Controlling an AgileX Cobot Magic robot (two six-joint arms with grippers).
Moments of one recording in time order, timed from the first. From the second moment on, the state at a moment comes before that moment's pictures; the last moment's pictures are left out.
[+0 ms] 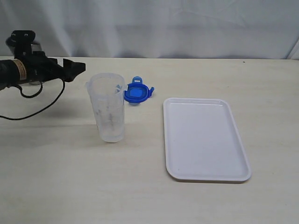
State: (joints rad) left arm 0.04 2.12 -1.16 1.04 -0.64 -0.89; right arm -0.06 0.01 0.00 -0.03 0.34 -0.04
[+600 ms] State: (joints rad) left arm -0.01 2.12 -1.41 1.53 -0.65 -1.46; right arm -0.06 0.01 0.00 -0.03 0.34 -0.04
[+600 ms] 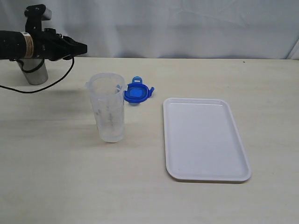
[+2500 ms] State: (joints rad) left arm -0.46 2.07 -1.99 0.59 0.62 -0.23; right arm -0.06 0.01 0.00 -0.03 0.34 -0.04
